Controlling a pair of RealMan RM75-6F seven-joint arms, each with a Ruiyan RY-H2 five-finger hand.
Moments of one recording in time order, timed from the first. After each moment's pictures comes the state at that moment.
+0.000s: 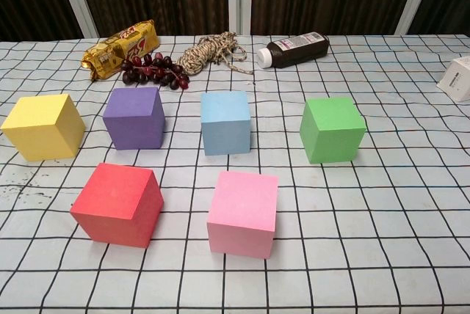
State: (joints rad) left arm 0.01 -1.21 0.03 -1.60 1.65 1.62 0.01; right arm 0.04 -1.30 0.10 -1.62 -1.41 1.50 -0.10
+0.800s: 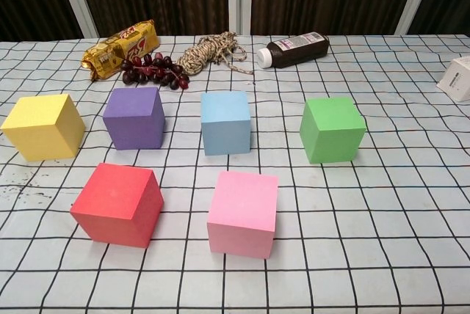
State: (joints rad) left arm 0.01 -1.21 0.03 -1.58 1.63 1.61 0.00; right arm 0.04 -1.29 0.10 -1.63 -1.42 1.50 -0.08
